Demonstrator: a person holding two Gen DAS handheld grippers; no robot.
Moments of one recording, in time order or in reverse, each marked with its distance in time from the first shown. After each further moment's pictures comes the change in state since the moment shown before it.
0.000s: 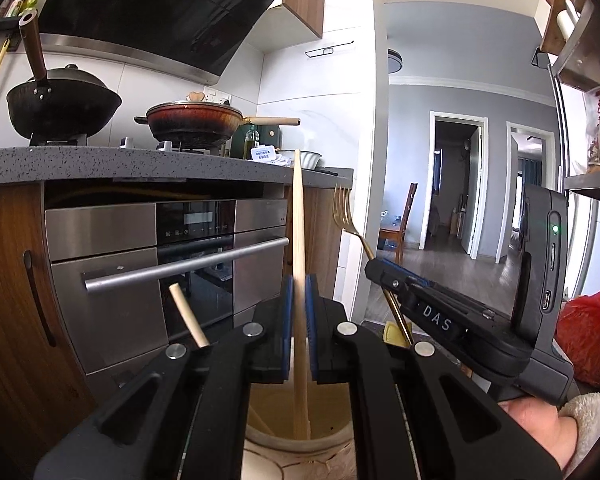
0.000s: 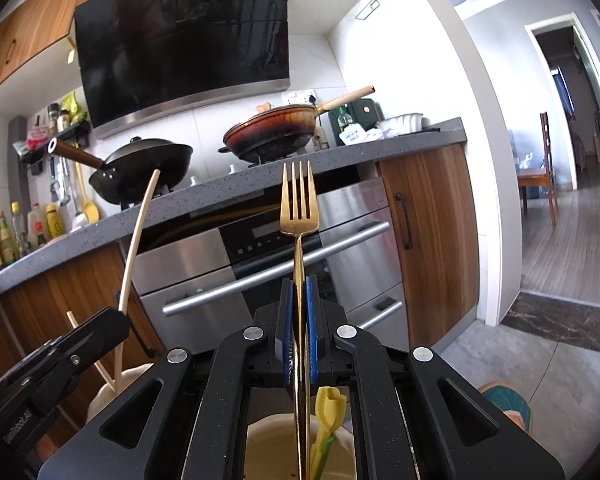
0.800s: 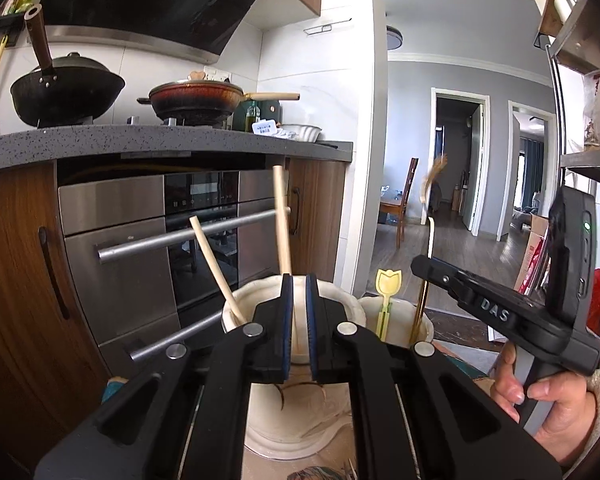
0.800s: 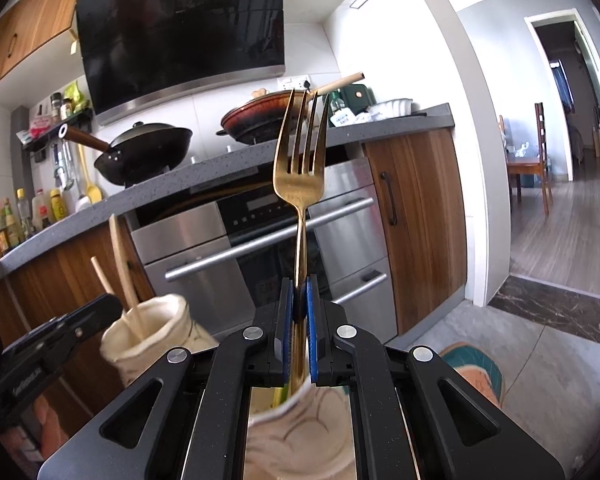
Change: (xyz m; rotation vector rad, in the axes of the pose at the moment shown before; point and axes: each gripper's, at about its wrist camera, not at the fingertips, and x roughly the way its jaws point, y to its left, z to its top) left arm -0.028 -0.004 -0.018 0.012 0.107 0.010; right arm -0.056 -0.019 -0.023 0.003 0.082 0.001
